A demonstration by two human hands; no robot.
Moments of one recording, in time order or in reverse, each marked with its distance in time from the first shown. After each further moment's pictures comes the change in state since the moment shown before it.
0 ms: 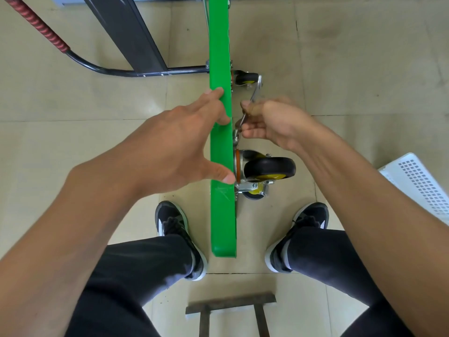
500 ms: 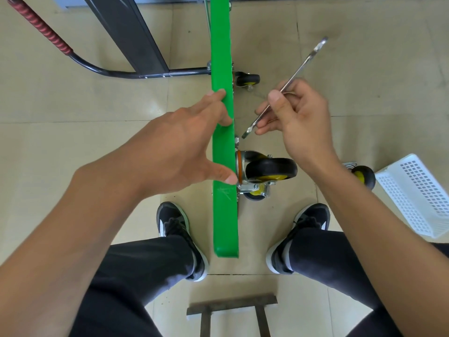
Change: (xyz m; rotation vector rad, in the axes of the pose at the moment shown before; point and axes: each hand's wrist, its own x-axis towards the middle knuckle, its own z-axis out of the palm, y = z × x) left_hand 0.001 0.001 0.002 0.005 -0.004 -0.007; right_hand -0.039 0.017 -0.012 -0.051 0.150 -0.611
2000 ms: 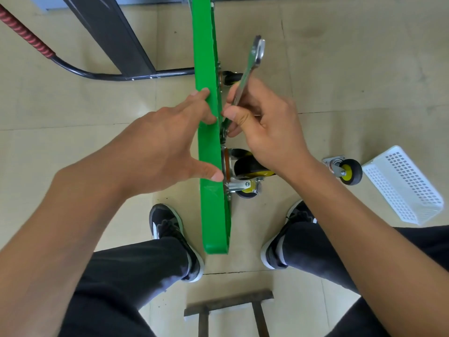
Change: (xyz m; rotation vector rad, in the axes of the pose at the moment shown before) left_hand 0.000 0.000 -0.001 0.010 0.012 0.009; right_hand -0.014 -0.011 0.015 -0.348 -0.162 -0.301
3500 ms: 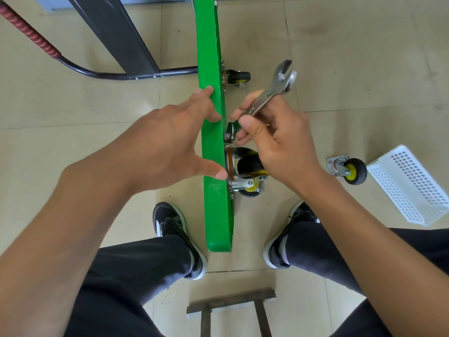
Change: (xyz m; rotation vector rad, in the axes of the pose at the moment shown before) left_hand 0.002 0.001 0.001 0.006 0.001 -0.007; right_hand -0.023 0.002 -0.005 0.042 0.033 -0.020
